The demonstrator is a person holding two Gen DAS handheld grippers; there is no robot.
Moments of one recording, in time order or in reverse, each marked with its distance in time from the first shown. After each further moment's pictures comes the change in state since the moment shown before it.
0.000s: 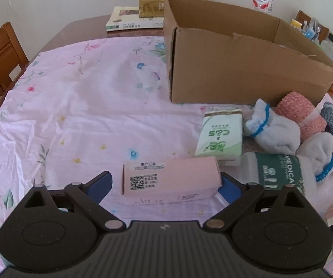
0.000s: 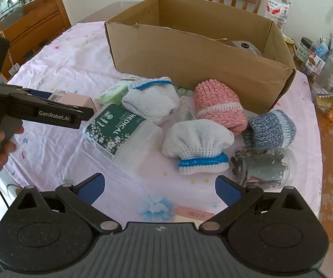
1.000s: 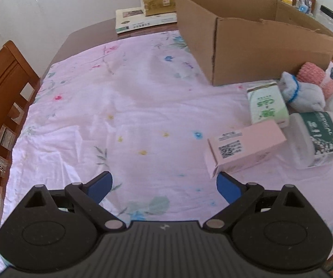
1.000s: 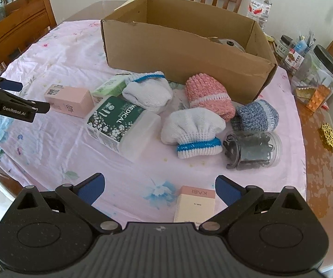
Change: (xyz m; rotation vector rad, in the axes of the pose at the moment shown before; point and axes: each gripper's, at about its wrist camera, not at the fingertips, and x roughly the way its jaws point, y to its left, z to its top) left arm -0.011 0.059 -0.013 0.181 0.012 0.051; right arm -0.018 0.026 -0.015 0.027 0.003 -0.122
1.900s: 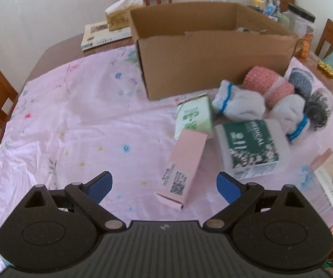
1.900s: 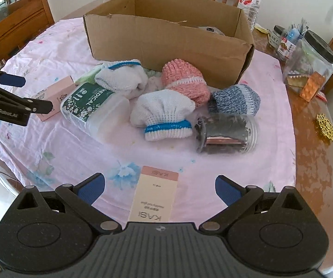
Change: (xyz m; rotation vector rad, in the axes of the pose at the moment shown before) left arm -0.027 -0.075 0.010 0.035 -0.023 -0.059; right arm 0.001 -0.050 -0.022 -0.002 0.006 0.034
